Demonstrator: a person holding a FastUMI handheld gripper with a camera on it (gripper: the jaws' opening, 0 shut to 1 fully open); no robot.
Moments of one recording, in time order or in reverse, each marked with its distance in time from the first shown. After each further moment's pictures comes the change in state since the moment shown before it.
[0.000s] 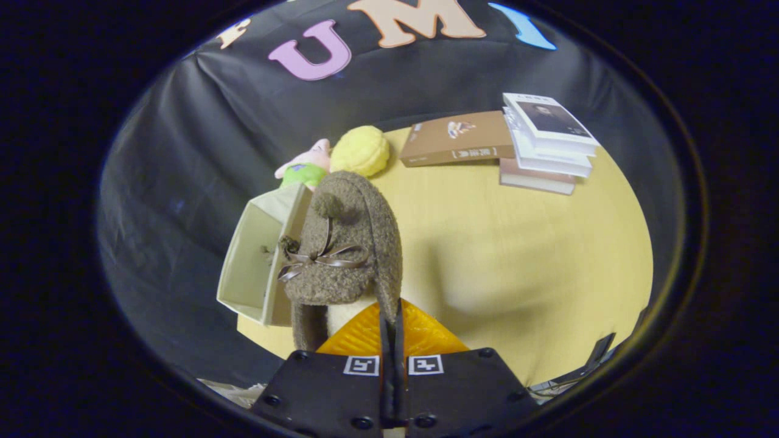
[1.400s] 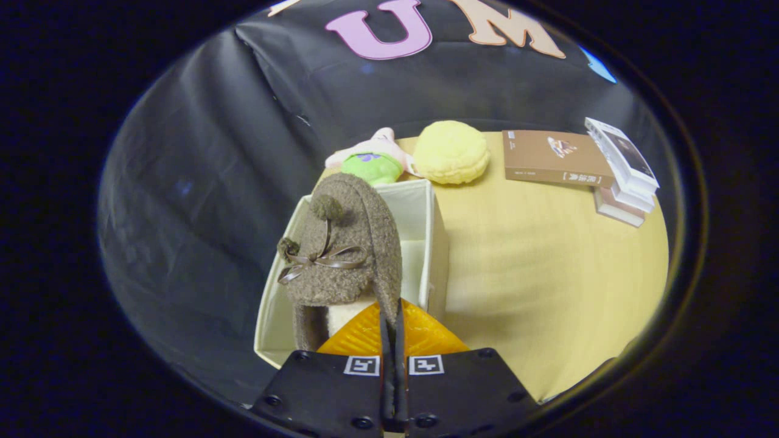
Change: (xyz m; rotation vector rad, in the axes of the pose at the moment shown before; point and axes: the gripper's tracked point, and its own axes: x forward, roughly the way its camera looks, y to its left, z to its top) arm 0.105 0.174 0.014 -0.071 0.003 -0.017
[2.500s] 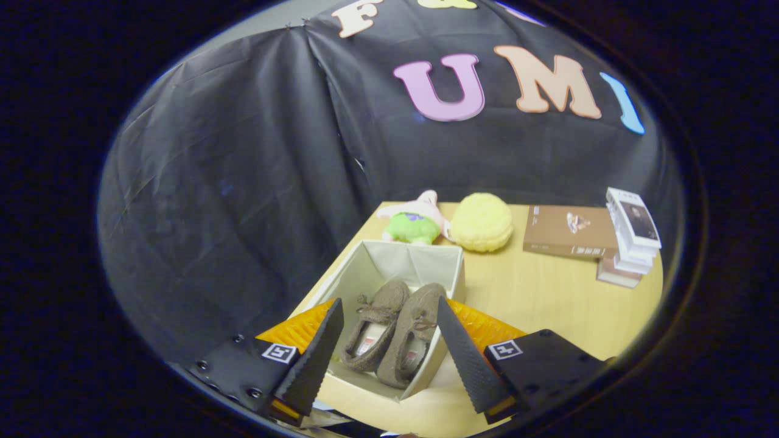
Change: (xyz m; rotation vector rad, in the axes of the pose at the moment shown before) arm -0.087 0.032 0.043 -0.220 -0.351 0.185
